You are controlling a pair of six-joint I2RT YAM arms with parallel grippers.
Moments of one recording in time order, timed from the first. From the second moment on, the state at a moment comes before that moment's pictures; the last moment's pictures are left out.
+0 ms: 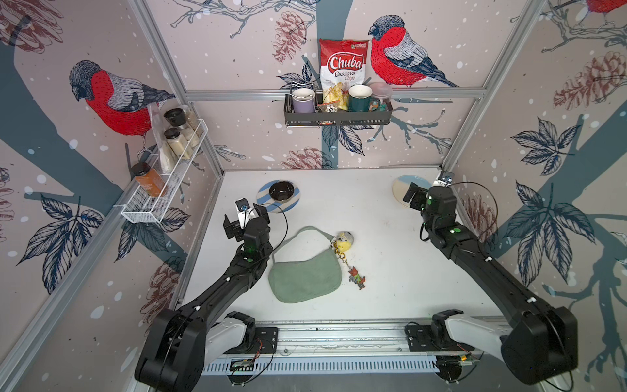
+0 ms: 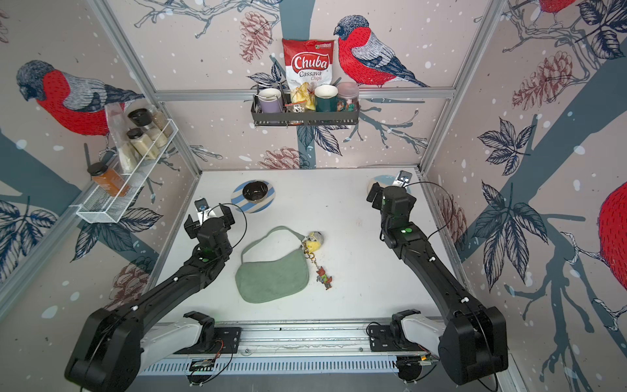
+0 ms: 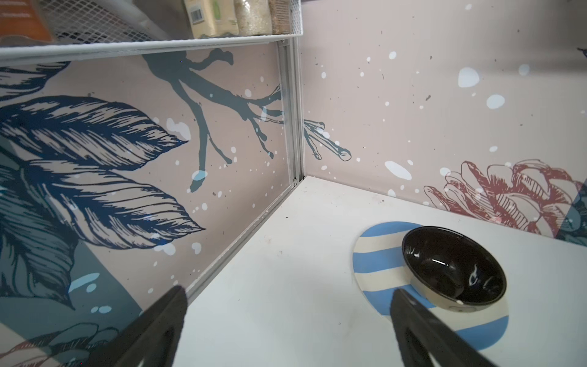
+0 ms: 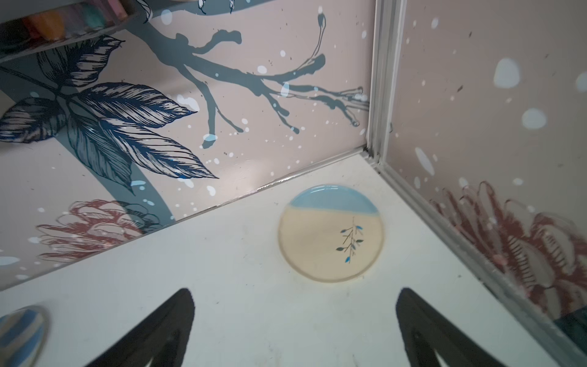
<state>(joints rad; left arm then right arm) -0.32 1.07 0.55 0.31 -0.88 -0.14 0.22 1.17 0.88 -0.08 0.30 0.38</state>
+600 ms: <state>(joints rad) -0.36 1.17 0.98 -0.51 -0.41 -0.44 0.58 1.46 1.08 -0.58 0.05 0.55</state>
